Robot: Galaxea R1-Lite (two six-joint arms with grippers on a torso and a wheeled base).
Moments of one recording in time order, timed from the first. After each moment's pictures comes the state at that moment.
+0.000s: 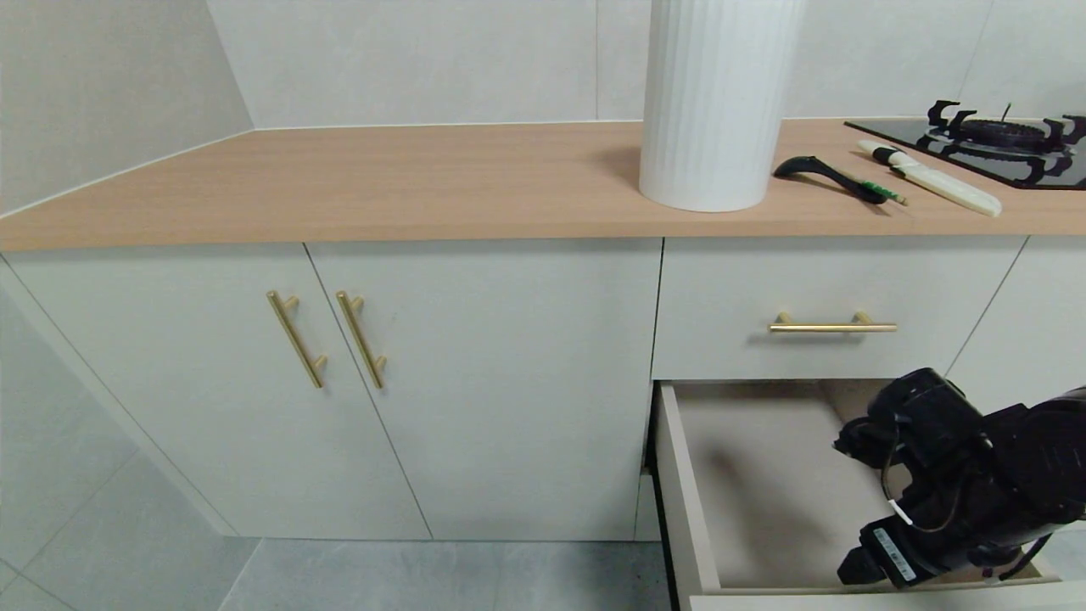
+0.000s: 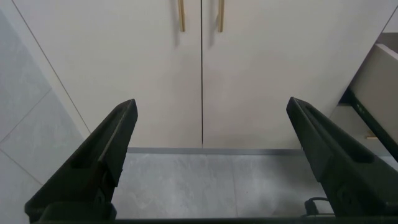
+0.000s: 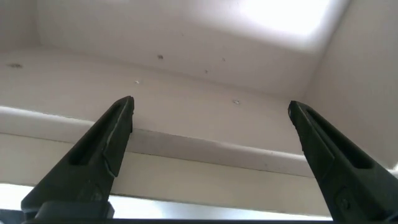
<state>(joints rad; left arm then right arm) 0.00 0.00 0.00 0.00 0.01 0.00 0.31 1.75 -0.77 0.30 -0.14 0.04</state>
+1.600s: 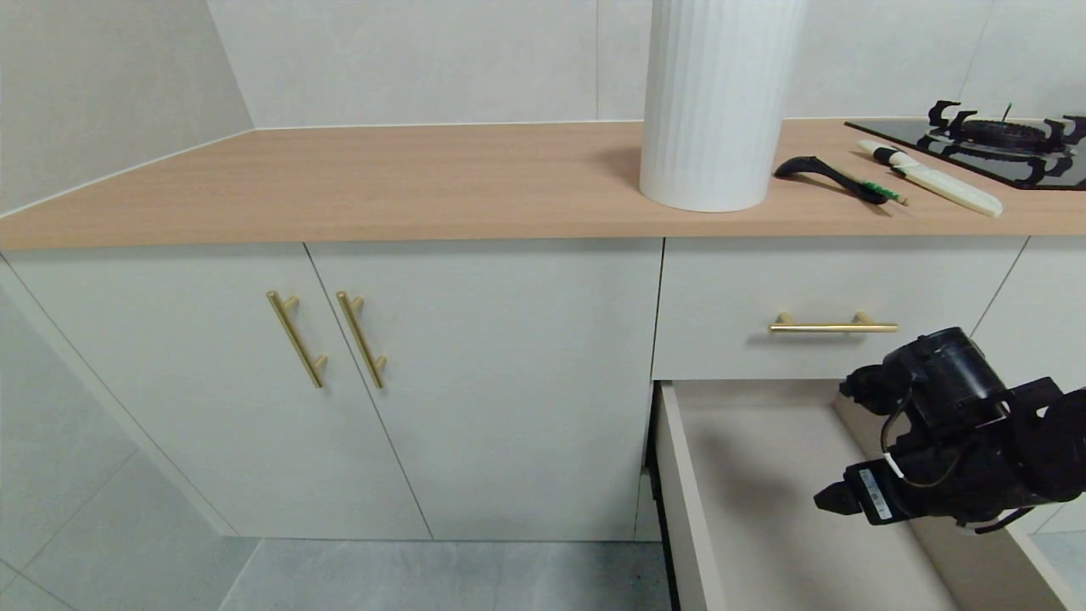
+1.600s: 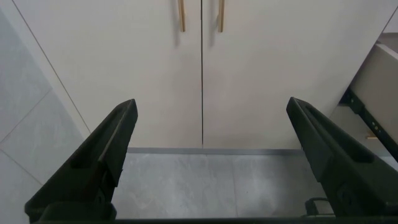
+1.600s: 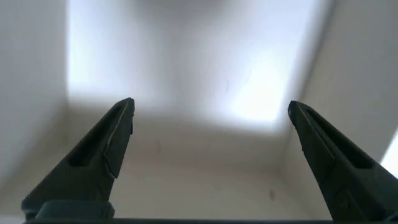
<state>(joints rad) 0.00 0.00 0.00 0.00 0.01 0.00 0.30 1.69 -0.78 0.09 -0.18 0.09</state>
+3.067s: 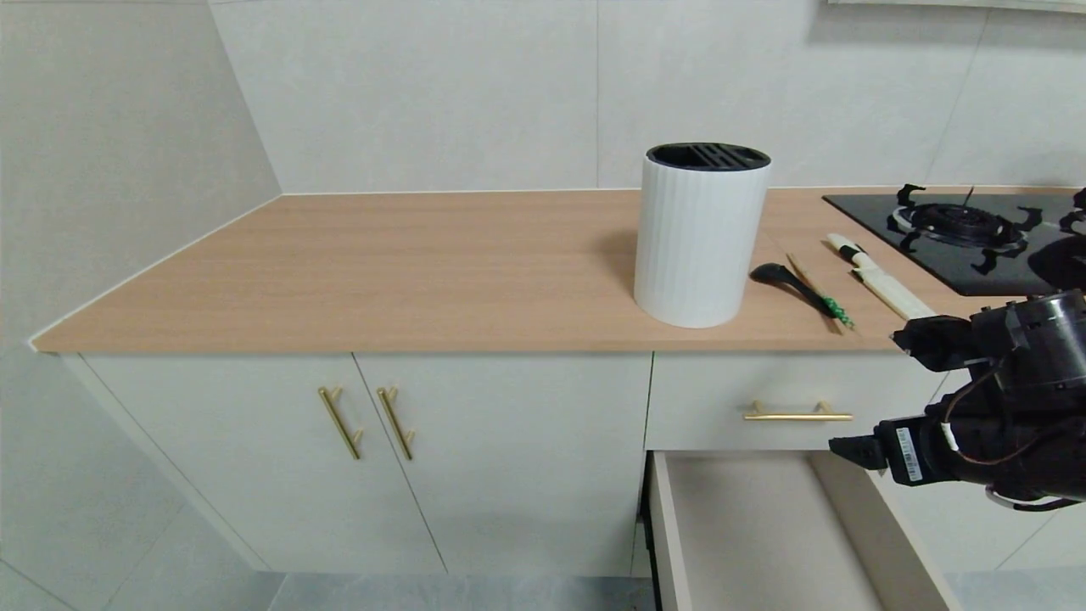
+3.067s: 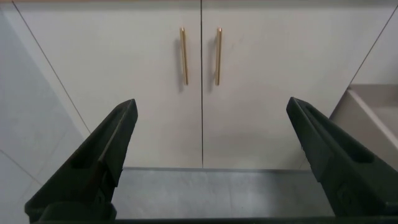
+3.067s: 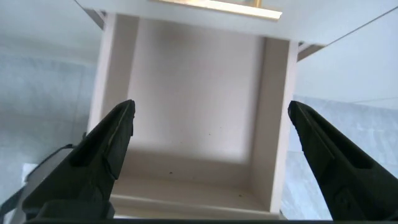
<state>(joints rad) 0.00 0.00 0.00 0.00 0.01 0.00 0.30 1.51 -0.73 -0.06 -0.20 0.08</state>
